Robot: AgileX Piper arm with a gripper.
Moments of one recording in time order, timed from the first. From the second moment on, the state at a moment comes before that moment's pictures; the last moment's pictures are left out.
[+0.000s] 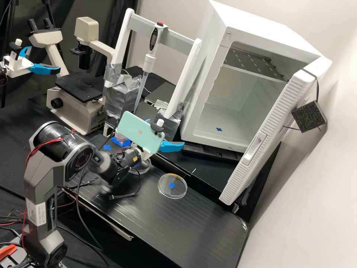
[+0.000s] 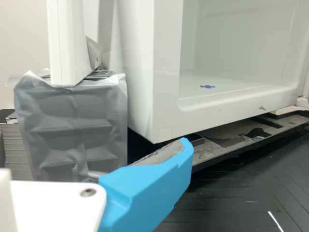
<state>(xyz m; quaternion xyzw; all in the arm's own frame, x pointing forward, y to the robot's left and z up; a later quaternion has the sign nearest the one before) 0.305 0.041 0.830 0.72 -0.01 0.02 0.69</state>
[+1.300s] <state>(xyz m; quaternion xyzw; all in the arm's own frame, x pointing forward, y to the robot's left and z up) 0.221 0.083 0.757 0.69 0.16 0.05 0.70</state>
